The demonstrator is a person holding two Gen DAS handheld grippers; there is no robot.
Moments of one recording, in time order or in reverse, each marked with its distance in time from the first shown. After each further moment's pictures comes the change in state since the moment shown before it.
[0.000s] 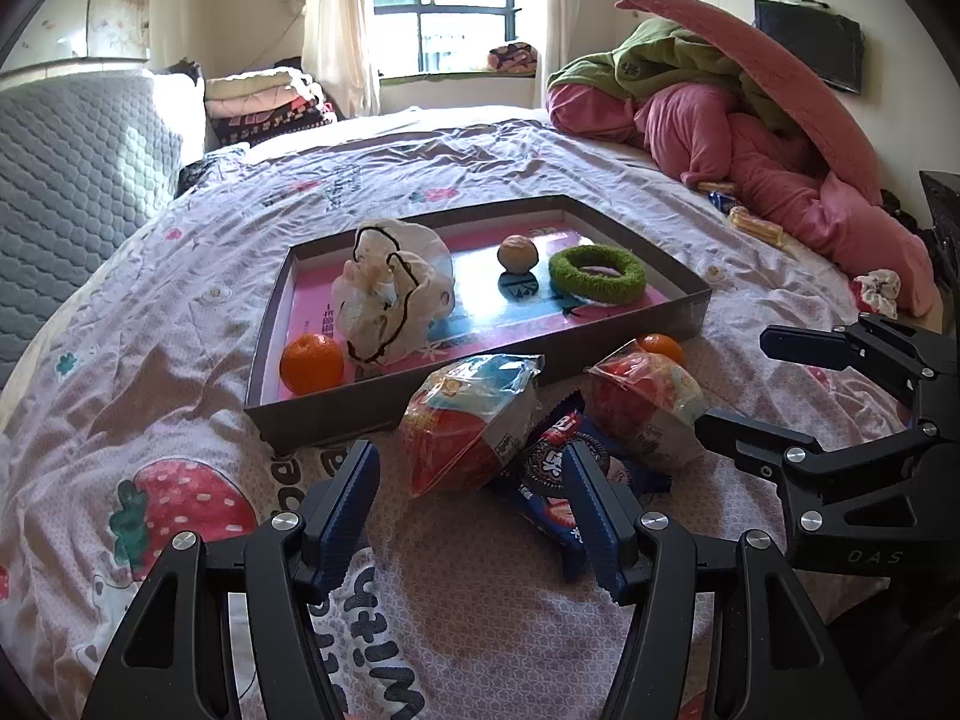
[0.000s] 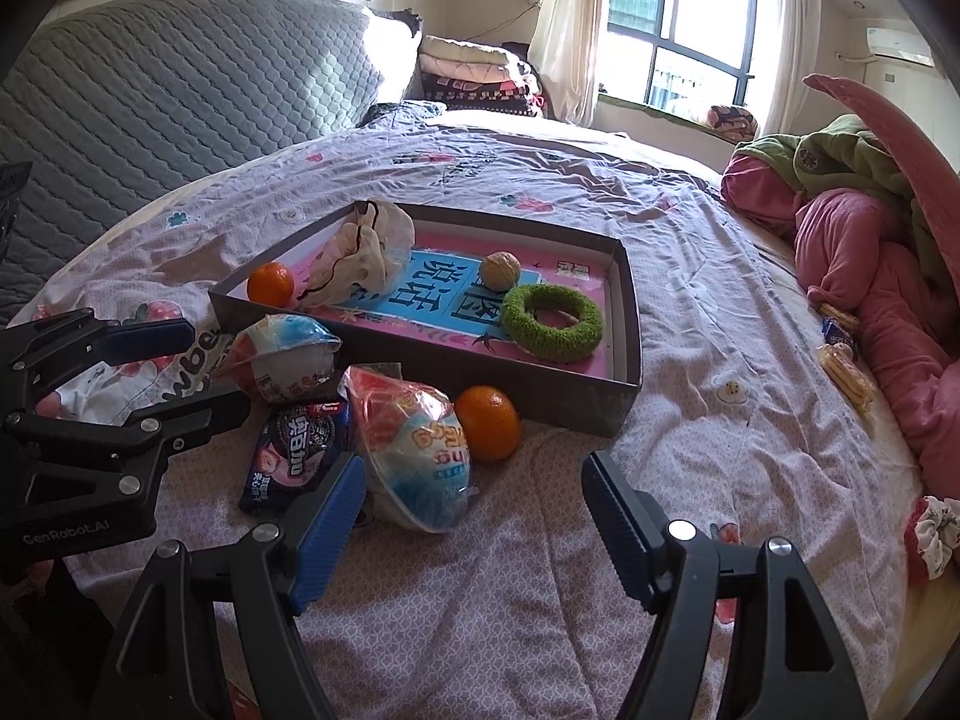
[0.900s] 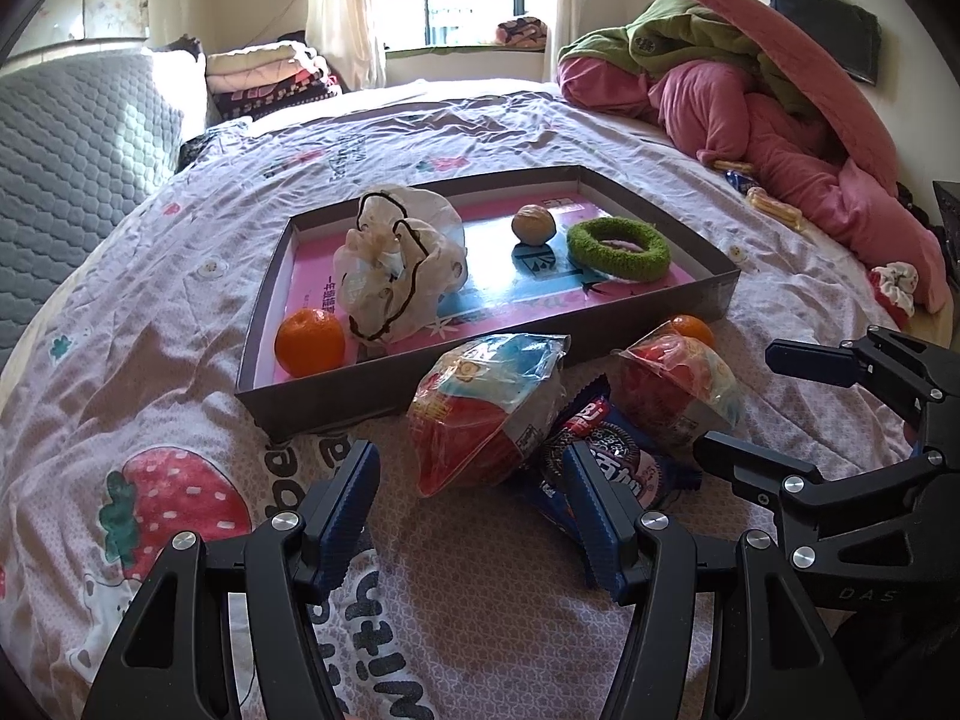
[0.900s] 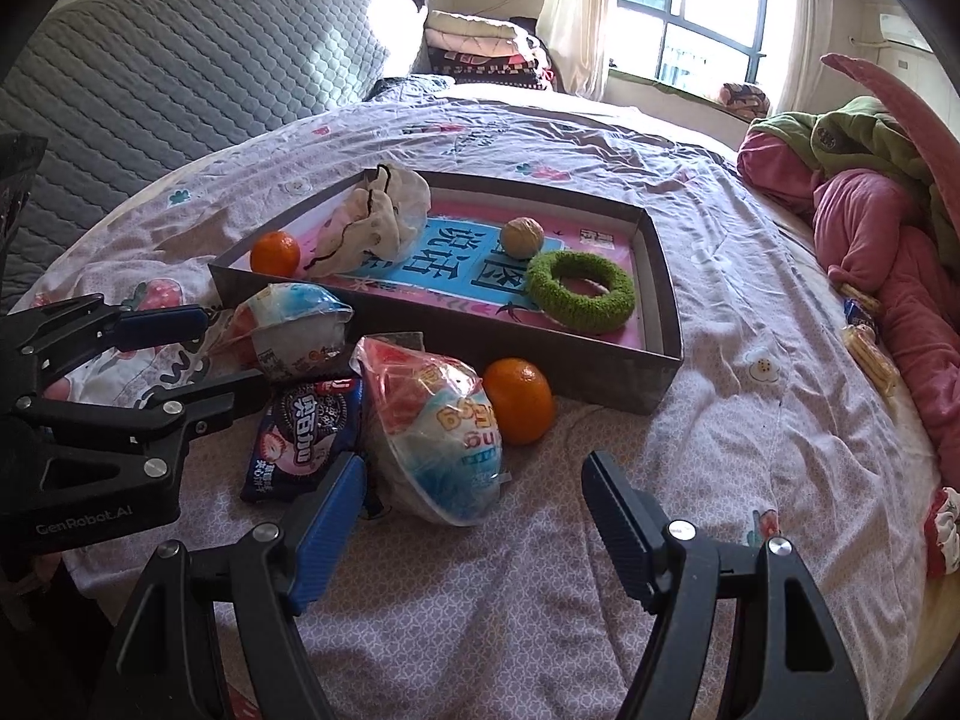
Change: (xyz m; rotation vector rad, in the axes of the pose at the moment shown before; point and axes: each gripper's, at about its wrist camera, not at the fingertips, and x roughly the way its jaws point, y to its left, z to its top) left arm 0.021 0.006 0.002 -0.012 0.069 0.015; right arm 0.019 0.008 -0.002 0.009 0.071 0.019
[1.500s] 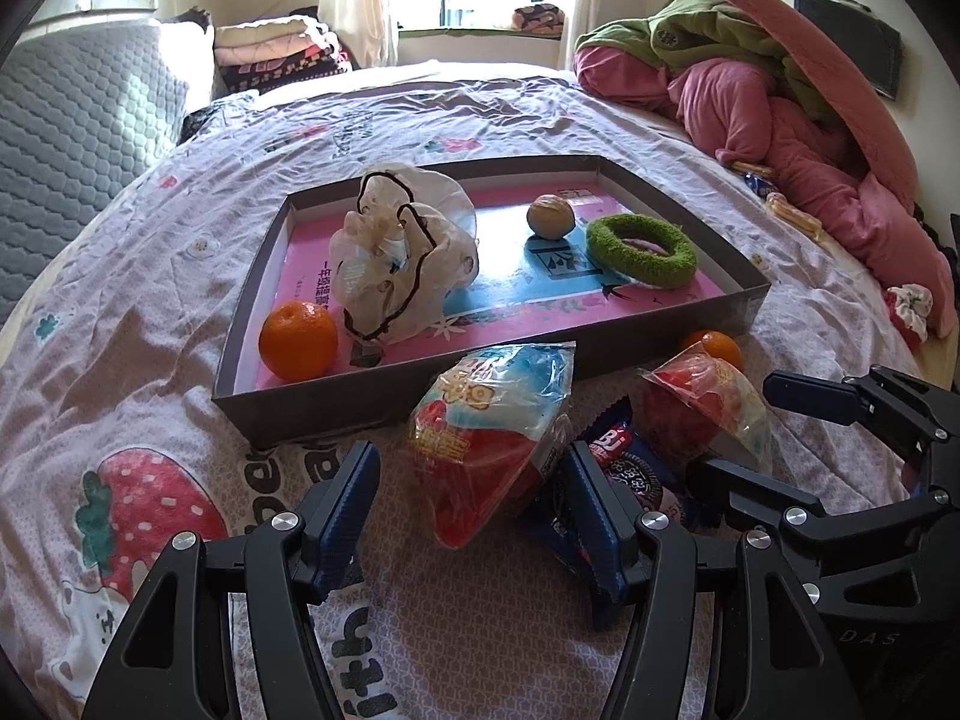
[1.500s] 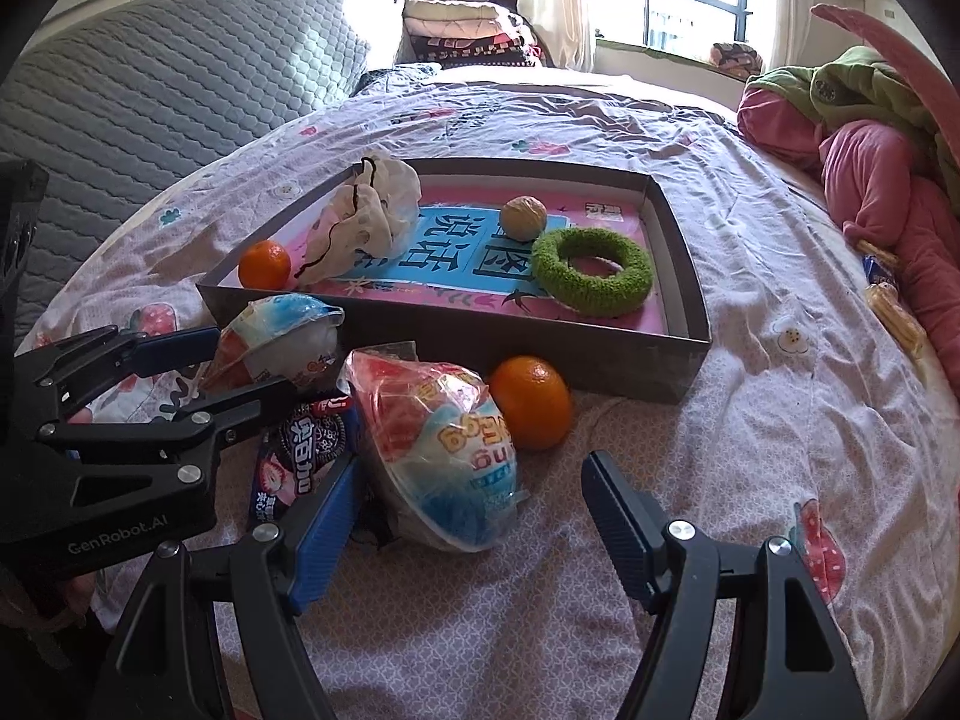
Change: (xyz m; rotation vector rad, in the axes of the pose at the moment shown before) left arm 0.023 0.005 0.012 -0.053 0.046 -0.013; right arm 0.017 -0.006 0.008 0.089 0.039 0.062
